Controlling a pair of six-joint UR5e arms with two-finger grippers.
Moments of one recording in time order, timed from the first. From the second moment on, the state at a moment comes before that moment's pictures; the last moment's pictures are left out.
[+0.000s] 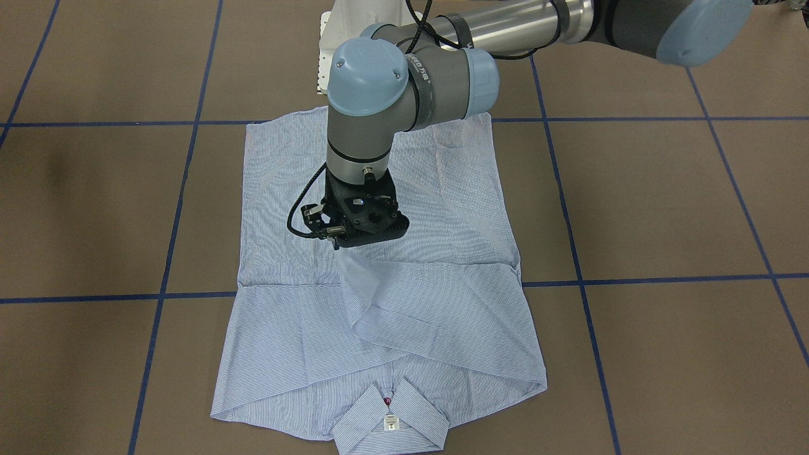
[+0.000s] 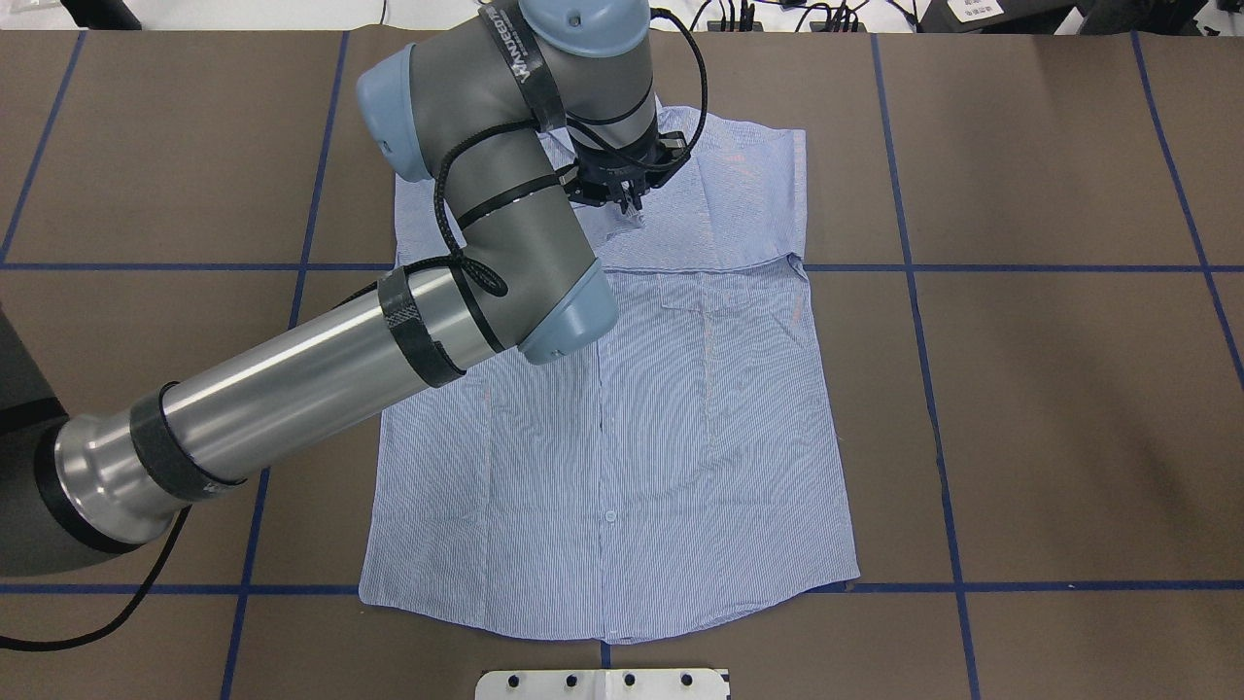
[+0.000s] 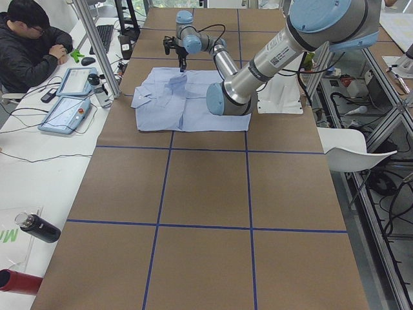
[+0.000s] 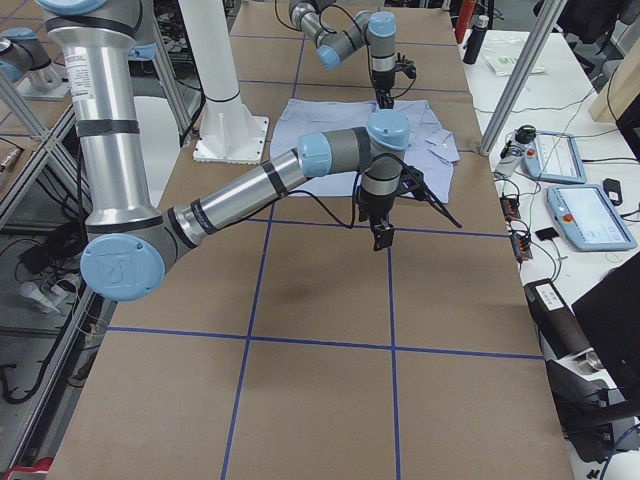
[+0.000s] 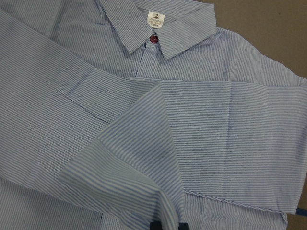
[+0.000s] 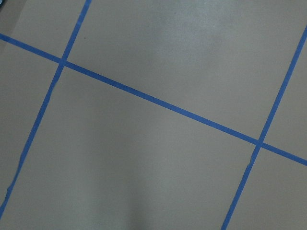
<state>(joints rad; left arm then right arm) -0.65 -2.67 -1.27 -1.74 -1.93 -1.46 1.39 -1.46 1.98 -1.92 2.29 -0.13</state>
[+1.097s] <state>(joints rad) -0.62 -2.42 -1.60 -1.74 -1.94 -1.32 1.28 -1.47 2.00 -1.72 2.31 0.19</state>
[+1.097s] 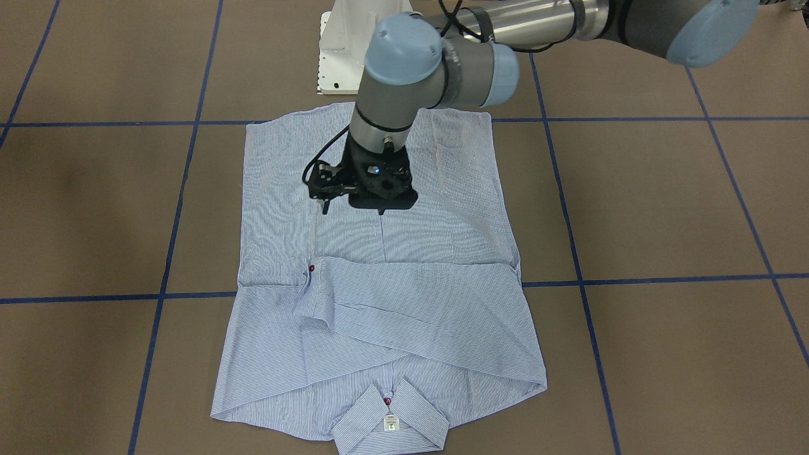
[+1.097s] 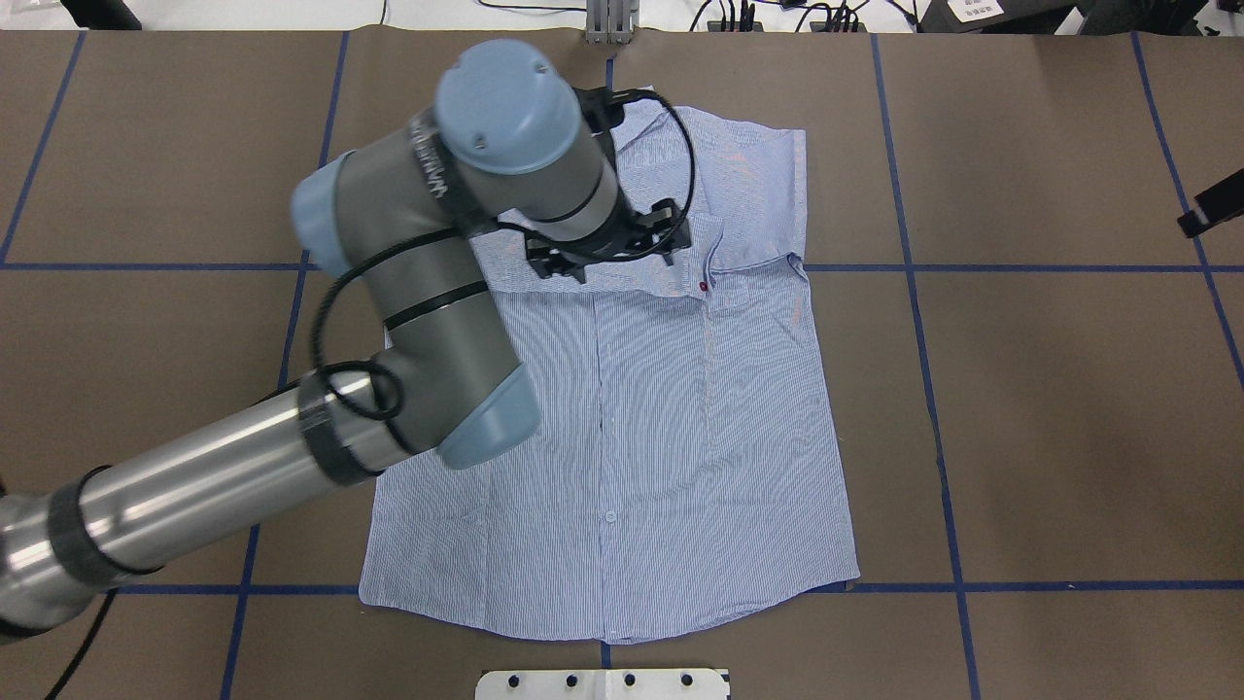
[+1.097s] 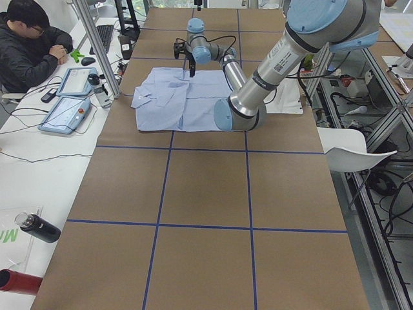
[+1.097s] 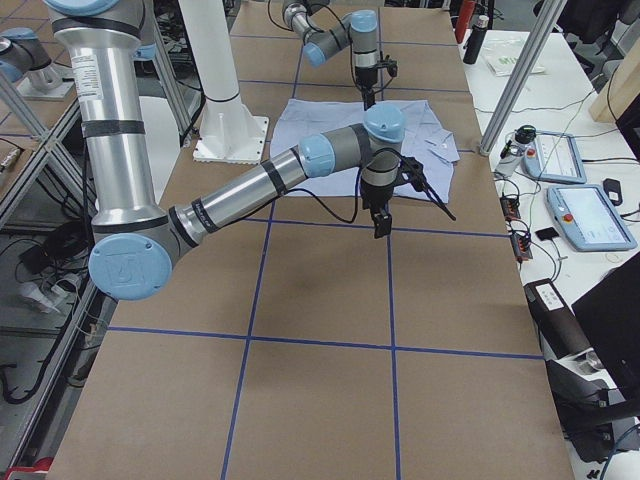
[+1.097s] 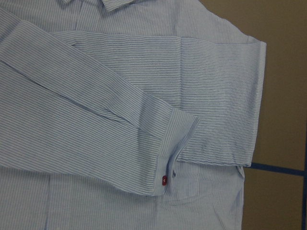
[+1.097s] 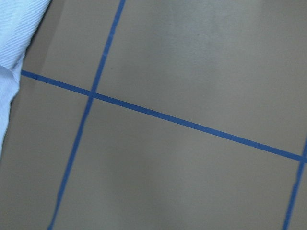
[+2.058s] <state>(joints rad) -0.51 -1.78 -2.15 -1.83 -1.85 -1.31 0.52 -1.68 2.24 -1.22 1.79 1.24</state>
